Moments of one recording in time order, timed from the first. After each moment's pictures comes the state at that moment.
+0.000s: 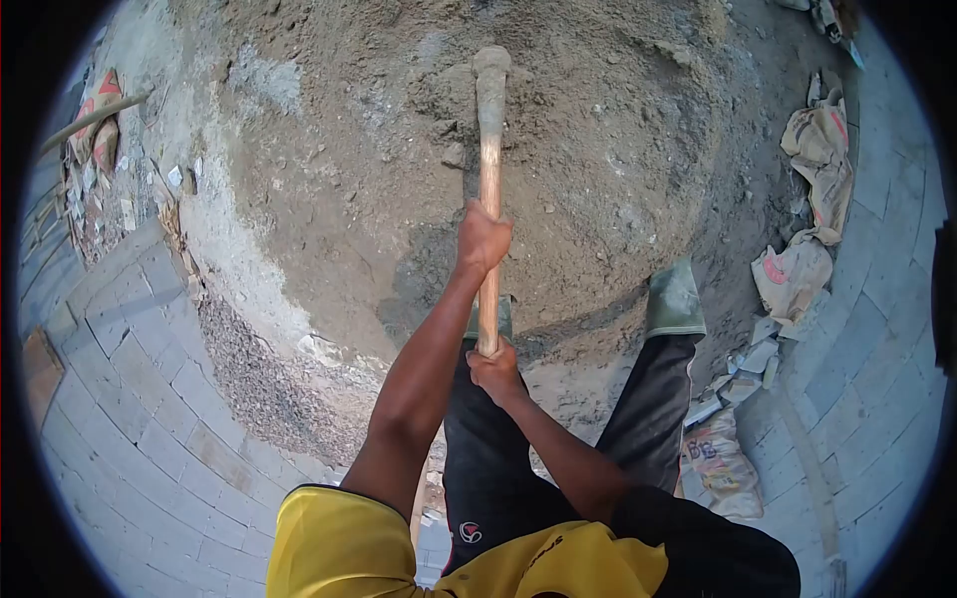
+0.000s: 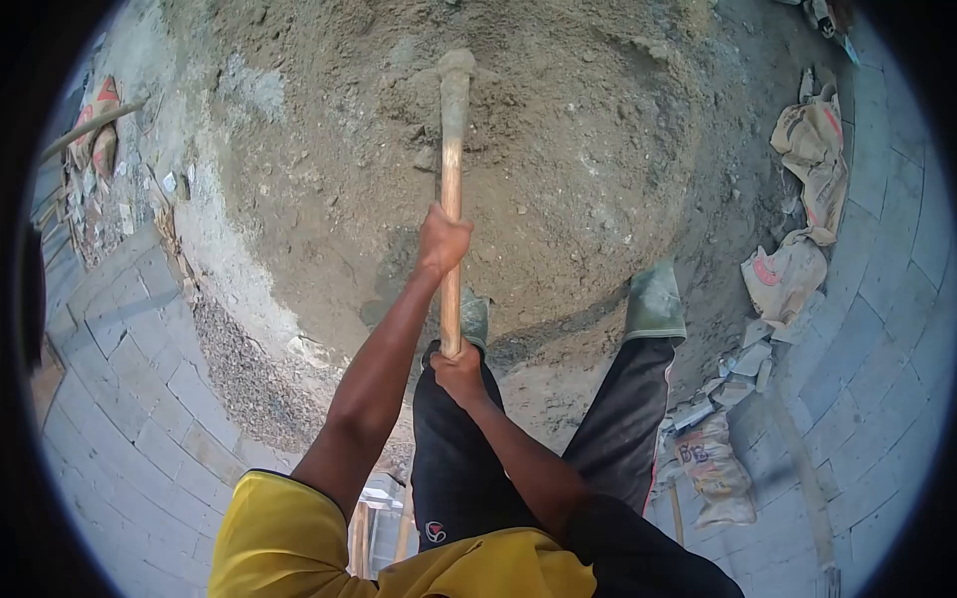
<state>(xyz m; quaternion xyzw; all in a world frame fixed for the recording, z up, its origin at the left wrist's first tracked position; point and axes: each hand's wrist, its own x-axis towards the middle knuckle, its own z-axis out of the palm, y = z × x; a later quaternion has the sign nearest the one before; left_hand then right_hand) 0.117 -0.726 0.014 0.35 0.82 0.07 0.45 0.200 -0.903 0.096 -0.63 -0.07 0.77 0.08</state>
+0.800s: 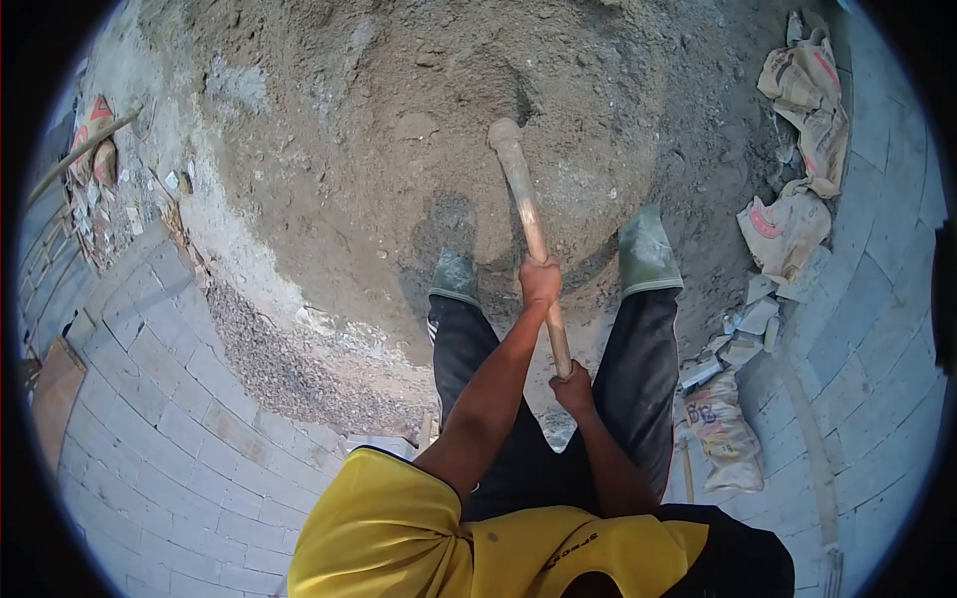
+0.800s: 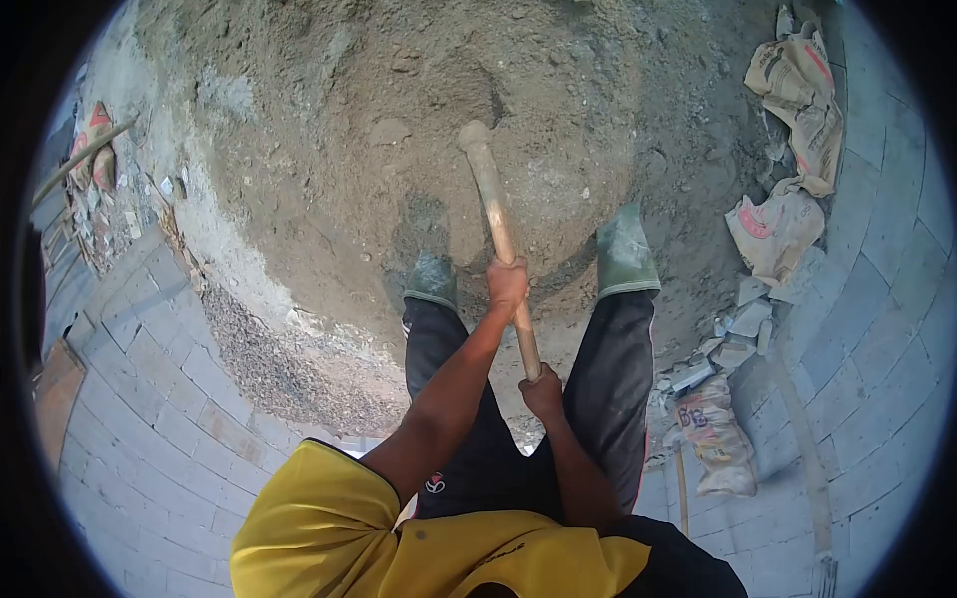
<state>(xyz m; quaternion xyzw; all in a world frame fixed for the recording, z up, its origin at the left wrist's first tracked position) 0.362 -0.891 -0.010 0.07 0.82 0.17 0.55 0.463 -1.009 0.156 -0.74 -0.26 0.61 -0.13</state>
